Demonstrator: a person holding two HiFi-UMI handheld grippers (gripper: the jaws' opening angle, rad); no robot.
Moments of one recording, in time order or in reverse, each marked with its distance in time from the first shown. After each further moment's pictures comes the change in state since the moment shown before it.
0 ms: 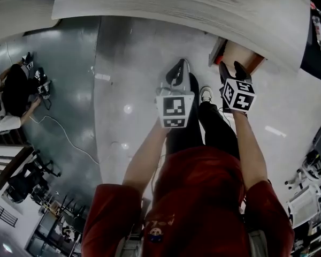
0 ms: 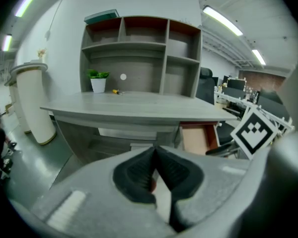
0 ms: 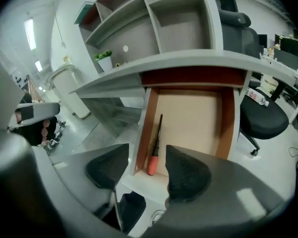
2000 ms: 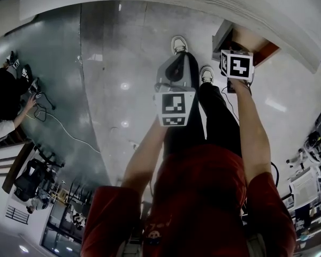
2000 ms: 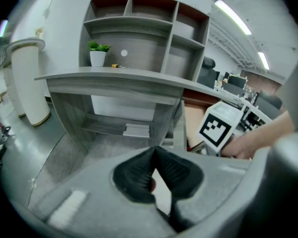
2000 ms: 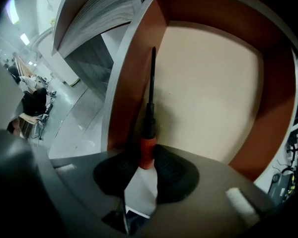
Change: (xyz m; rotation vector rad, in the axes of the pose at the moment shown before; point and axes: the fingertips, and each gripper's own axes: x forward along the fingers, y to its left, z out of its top) left arm 0.042 0.023 -0.103 -0.069 0.145 -0.066; right arm 0.120 -0.012 -0.077 -0.091 0.373 -0.087
